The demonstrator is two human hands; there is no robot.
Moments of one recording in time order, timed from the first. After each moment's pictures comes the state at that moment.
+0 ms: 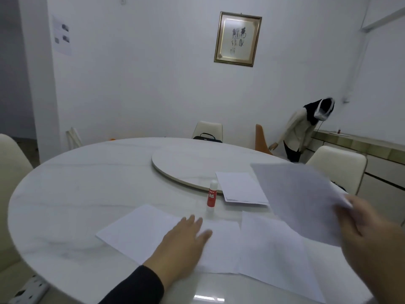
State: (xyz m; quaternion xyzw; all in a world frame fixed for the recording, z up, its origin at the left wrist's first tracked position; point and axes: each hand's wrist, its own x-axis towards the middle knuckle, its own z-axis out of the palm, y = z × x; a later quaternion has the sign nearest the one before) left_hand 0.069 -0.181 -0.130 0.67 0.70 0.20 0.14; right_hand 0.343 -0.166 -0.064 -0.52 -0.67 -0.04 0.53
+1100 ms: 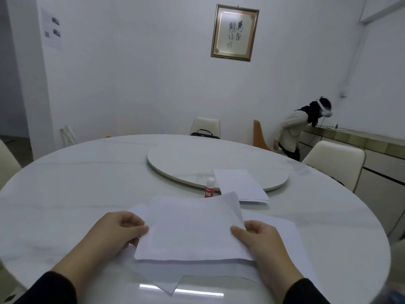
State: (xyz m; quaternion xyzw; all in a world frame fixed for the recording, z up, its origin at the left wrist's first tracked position) left_hand -0.024 -0.208 -0.120 0.42 0.72 0.48 0.28; right_hand 0.242 -0.124 -0.132 -0.51 -0.54 0.50 0.44
